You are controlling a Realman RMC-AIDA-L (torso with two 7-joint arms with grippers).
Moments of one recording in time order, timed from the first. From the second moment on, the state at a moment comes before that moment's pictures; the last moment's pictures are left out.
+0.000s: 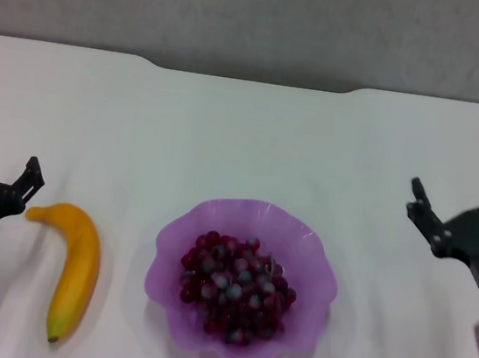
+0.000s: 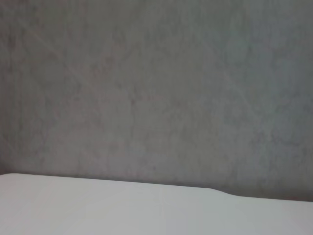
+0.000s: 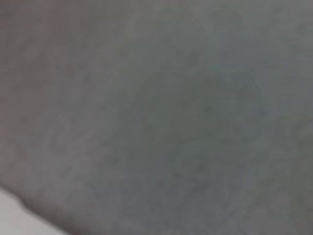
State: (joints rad) left arm -0.36 -2.04 -0.79 -0.34 2.06 0.90 -0.07; right arm -0.02 2.00 0.95 1.09 -2.52 -0.71 -0.61
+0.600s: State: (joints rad) left arm -0.37 -2.05 -0.79 -0.33 2.06 0.91 -0.06; right arm 0.29 2.00 0.82 0.32 -2.53 -1.15 0.19
